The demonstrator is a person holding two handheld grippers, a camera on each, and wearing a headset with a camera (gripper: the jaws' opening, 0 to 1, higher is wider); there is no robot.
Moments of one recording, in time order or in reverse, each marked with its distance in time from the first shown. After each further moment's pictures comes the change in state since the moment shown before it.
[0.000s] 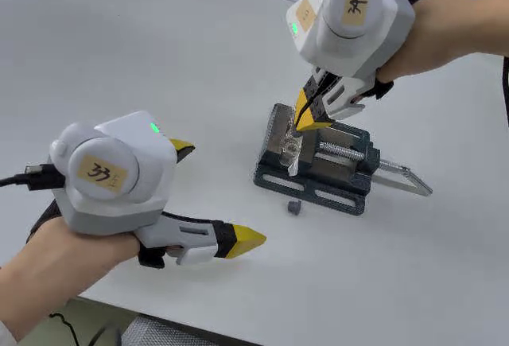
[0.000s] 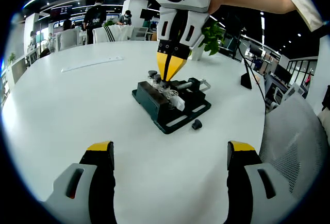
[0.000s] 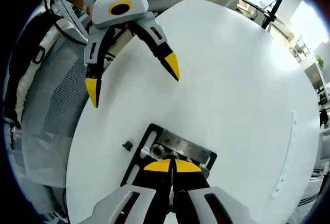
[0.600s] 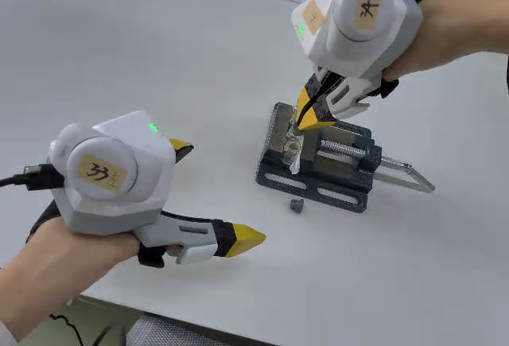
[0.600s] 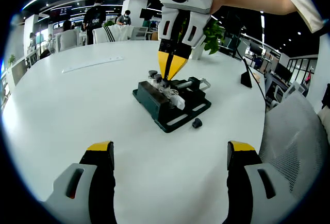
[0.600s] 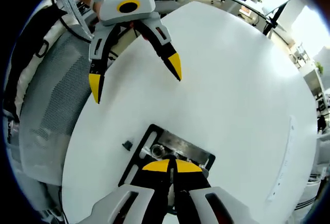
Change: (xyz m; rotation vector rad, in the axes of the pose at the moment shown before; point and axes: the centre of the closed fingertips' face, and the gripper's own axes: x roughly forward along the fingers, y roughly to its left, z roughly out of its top) left arm -0.003 0.000 0.000 0.013 0.007 0.005; right arm -0.002 -0.001 0.002 -0.029 -0.031 -0.020
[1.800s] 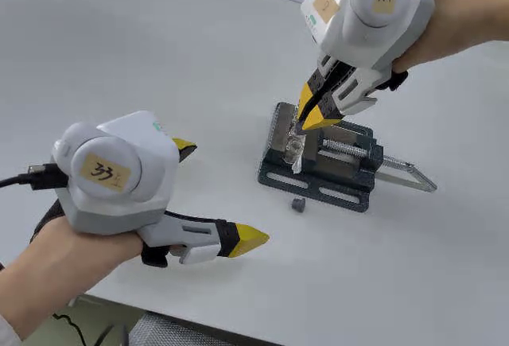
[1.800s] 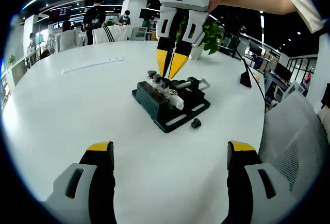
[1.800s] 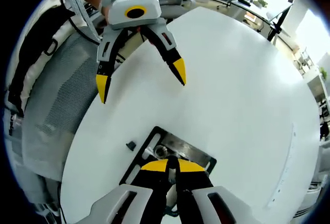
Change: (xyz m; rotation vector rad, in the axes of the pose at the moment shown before) left arm 0.000 -0.002 0.000 0.002 0.000 -0.001; right arm -0.003 0.005 0.003 -0.057 -0.036 0.038
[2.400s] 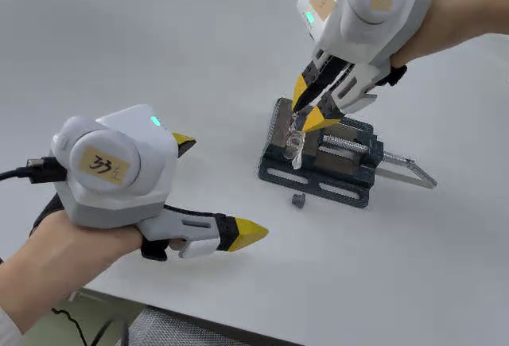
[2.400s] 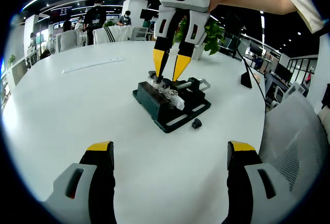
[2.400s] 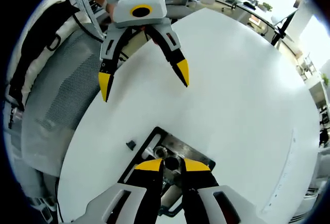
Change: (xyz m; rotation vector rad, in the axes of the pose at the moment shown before) left arm -0.001 0.001 0.000 -0.003 -0.004 0.004; right arm -0.002 0.002 0.002 -0.043 0.002 0.006
